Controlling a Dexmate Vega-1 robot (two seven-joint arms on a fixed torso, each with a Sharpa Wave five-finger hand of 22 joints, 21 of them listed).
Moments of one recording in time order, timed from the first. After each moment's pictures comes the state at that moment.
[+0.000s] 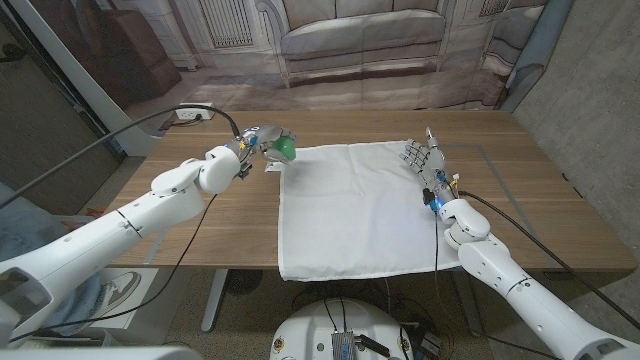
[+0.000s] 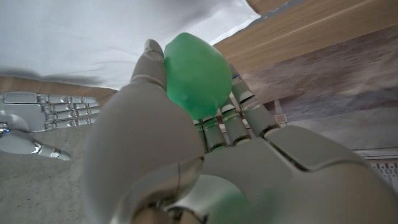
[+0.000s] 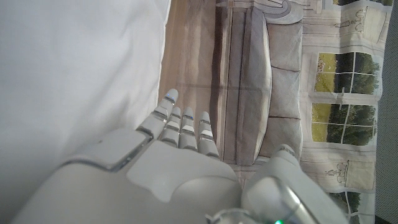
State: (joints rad) left arm 0.74 0.94 0.61 -1.88 0.44 0.15 0.01; left_hand 1.20 0.06 0.16 -0.16 0.19 0.52 -0.01 0.24 0.20 0.57 -0.11 0.22 0.21 0.58 -0.05 0.20 0.19 0.62 0.00 0.30 0.18; right arm -1.03 -0.50 -0.34 -1.50 0.68 0.34 -0.06; right_hand 0.17 0.05 0.13 -0.08 0.19 0.20 0.14 0.20 0.19 0.15 0.19 0.24 0.18 0.10 0.14 0.18 0.18 0.25 0.03 0.27 0.18
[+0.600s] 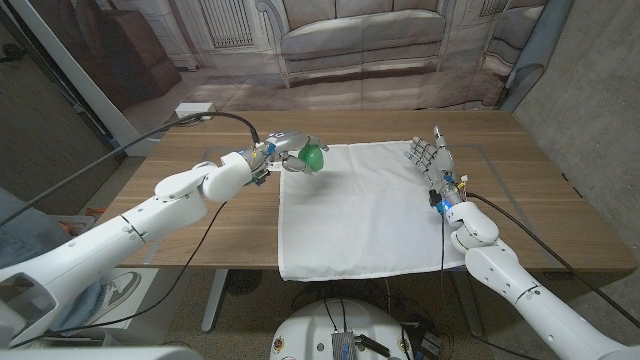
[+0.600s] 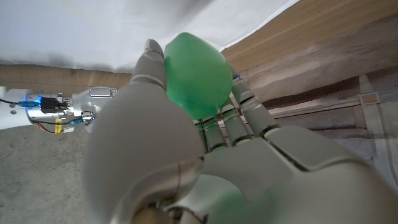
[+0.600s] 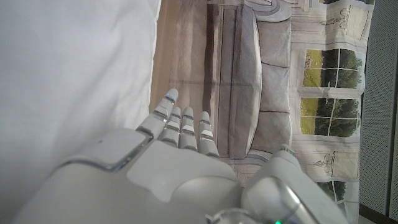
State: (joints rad) left arm 0.75 0.92 0.61 -1.87 0.50 -0.11 0.00; left_hand 1.20 0.06 0.16 -0.16 0.19 0.53 0.00 0.24 0.20 0.57 -0.10 0.22 0.20 0.58 -0.05 0.20 0.19 0.61 -0.01 0.30 0.18; right arm -1.07 -0.52 -0.31 -1.54 0.71 0.36 -0.05; right_hand 0.17 0.05 0.13 -0.09 0.19 0.20 0.14 0.20 0.19 0.15 0.18 0.24 0.18 0.10 0.14 0.18 0.18 0.26 0.03 0.27 0.18
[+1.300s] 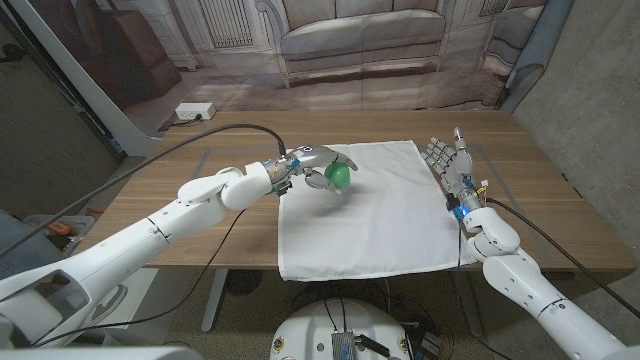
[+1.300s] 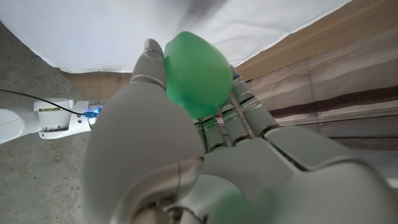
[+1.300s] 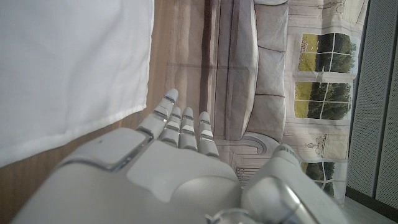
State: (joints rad) left arm 0.72 0.81 0.67 -1.80 0.59 -0.30 -0.03; left_hand 1.20 0.06 0.16 -0.16 0.18 0.56 -0.01 0.24 0.20 0.58 -0.11 0.22 0.20 0.58 -0.05 0.19 0.19 0.61 -0.01 0.30 0.18; right arm -1.16 -0.59 -0.23 -1.60 0.76 0.39 -0.03; right_hand 0.17 0.05 0.13 -0.09 0.19 0.20 0.14 0.20 0.19 0.15 0.18 0.23 0.18 0.10 0.14 0.18 0.18 0.26 0.03 0.26 0.18
